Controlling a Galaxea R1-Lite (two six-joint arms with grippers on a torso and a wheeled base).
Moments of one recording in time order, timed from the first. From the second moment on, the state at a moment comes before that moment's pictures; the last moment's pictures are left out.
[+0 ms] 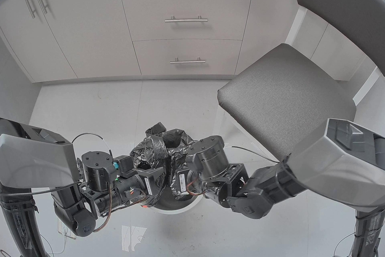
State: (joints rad) left arm -0.48 2.17 -0.34 -1.53 -0.19 -0.37; right arm 0.87 2.28 -1.18 -0.57 -0.33 0.34
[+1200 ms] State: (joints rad) left arm -0.42 2.11 -0.29 -1.53 -0.19 -0.37; right arm 0.86 2.64 -1.50 -0.51 -0.28 0.31
